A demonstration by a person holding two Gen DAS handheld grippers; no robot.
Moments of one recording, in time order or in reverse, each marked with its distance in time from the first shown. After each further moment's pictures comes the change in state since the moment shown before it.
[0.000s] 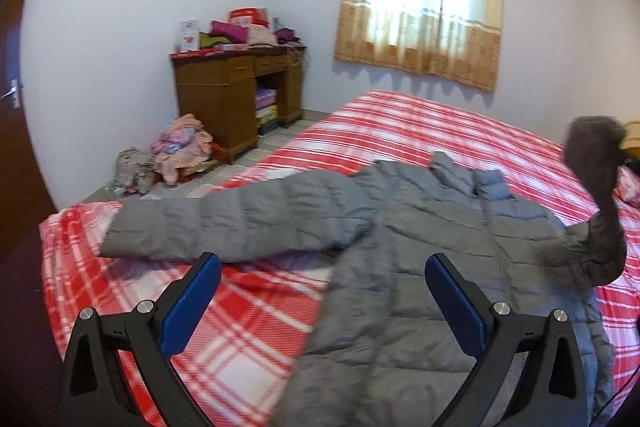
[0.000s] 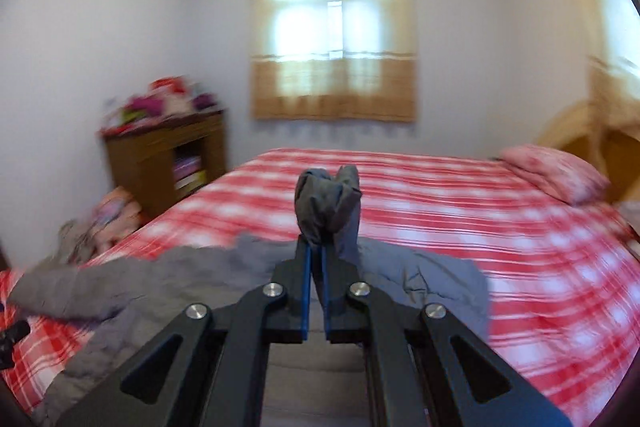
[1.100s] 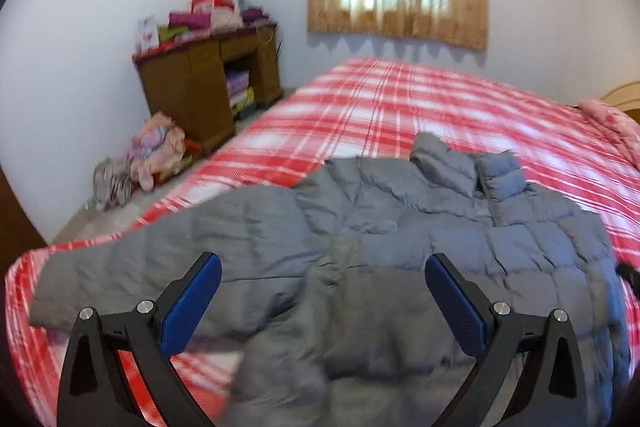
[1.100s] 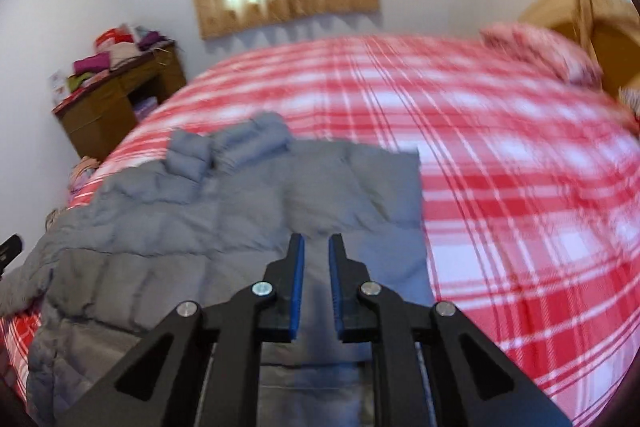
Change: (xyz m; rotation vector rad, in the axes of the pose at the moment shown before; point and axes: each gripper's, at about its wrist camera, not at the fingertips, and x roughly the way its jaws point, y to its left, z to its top) left arm 0.157 -0.116 0.040 0.113 0.124 -0.008; right arm 0.098 -0.113 -0.095 0.274 0.351 -0.142
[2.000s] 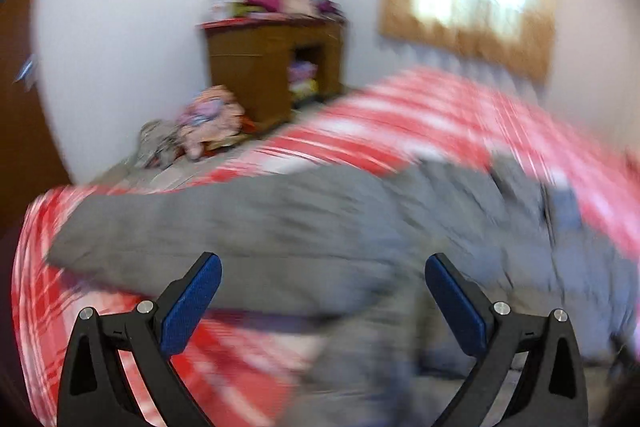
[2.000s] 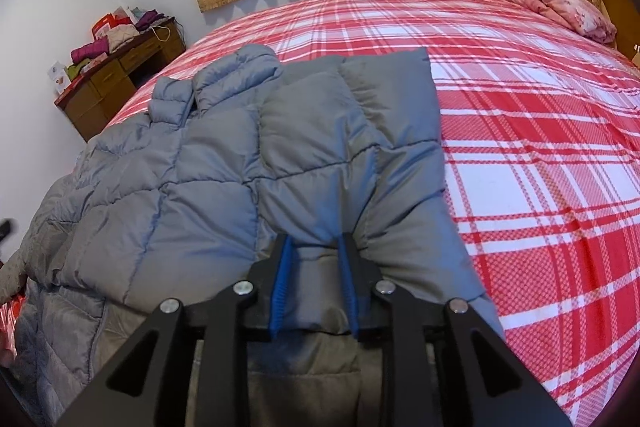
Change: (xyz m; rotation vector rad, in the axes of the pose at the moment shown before) left arm -0.026 0.095 -0.030 -0.252 -0.041 0.158; right arm 0.029 -0.023 -0.032 0.021 0.099 0.068
